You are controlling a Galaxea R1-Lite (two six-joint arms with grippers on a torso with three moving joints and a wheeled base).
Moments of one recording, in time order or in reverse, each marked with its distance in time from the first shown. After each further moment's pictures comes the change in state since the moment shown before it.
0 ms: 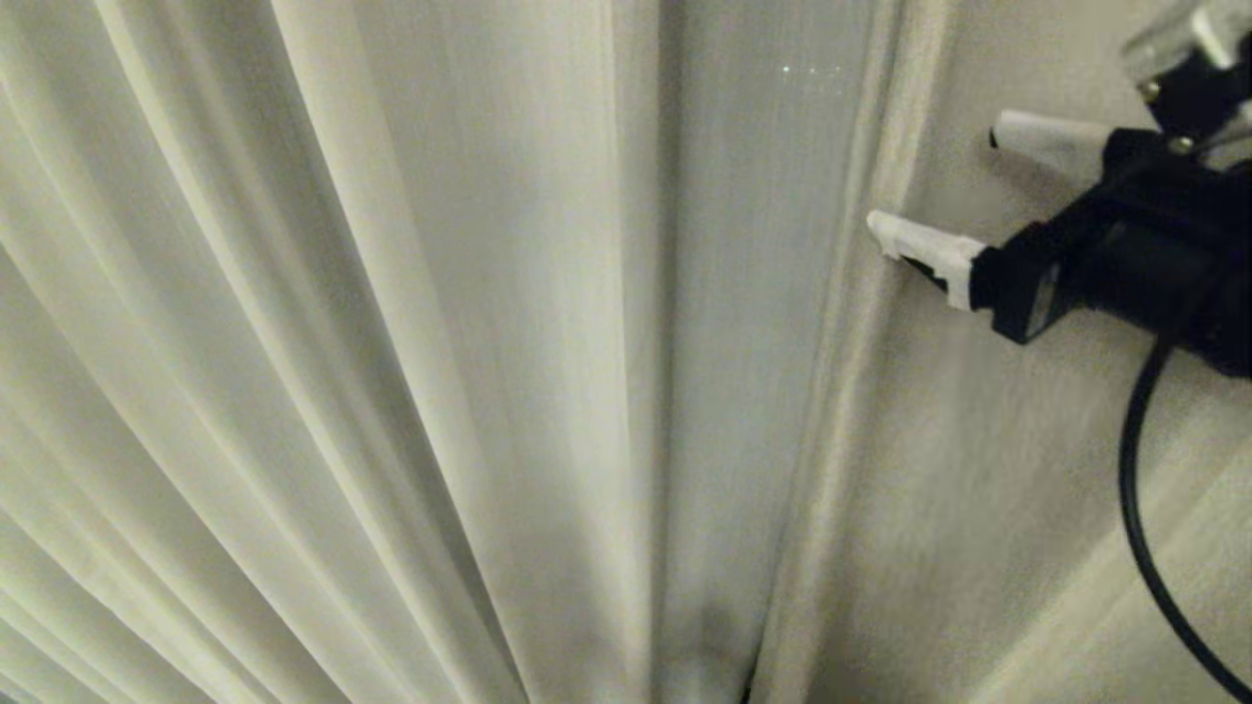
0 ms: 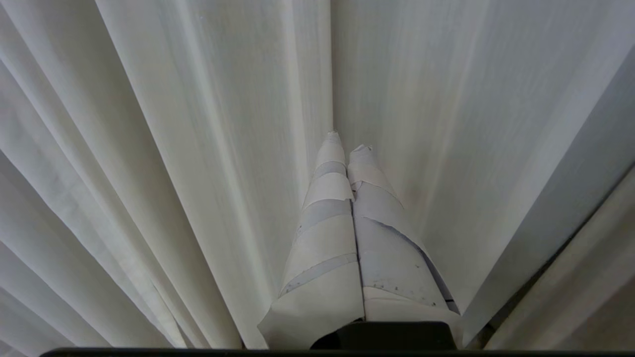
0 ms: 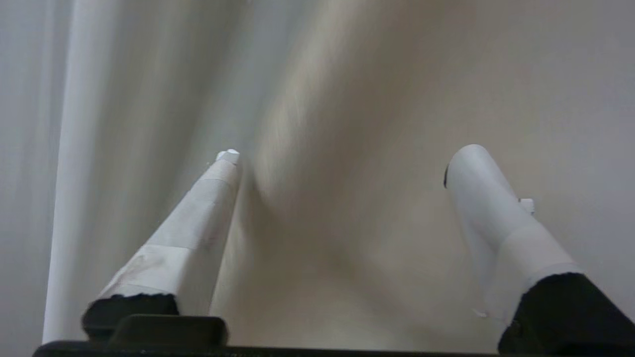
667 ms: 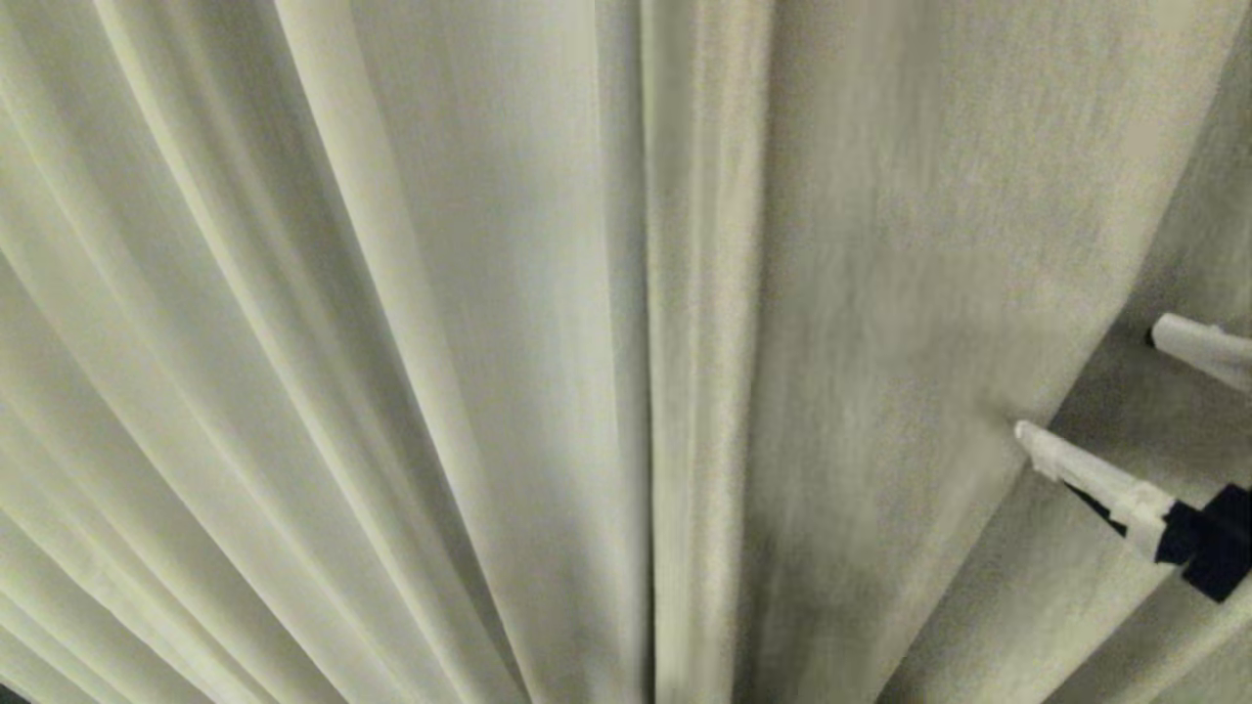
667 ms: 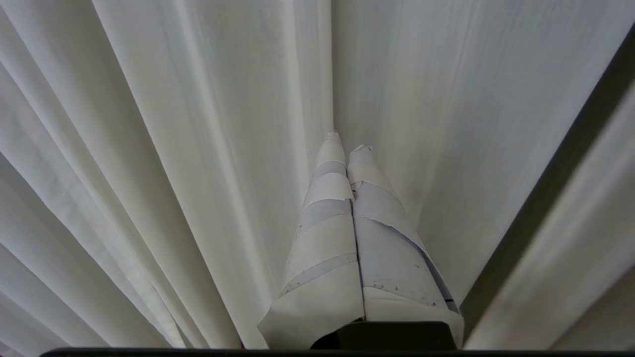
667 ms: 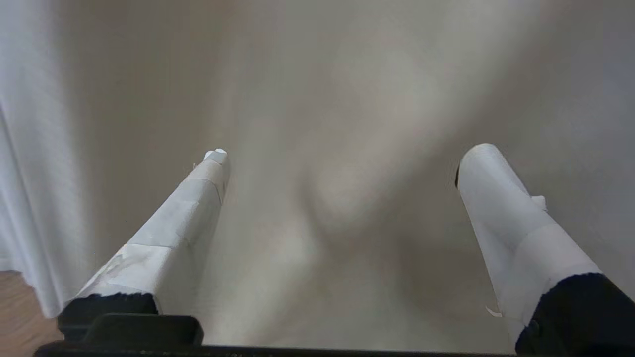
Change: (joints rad) left arm 0.000 0.000 0.000 0.000 0.000 0.000; right arm -0.044 -0.332 0.443 0.005 -0.006 0.107
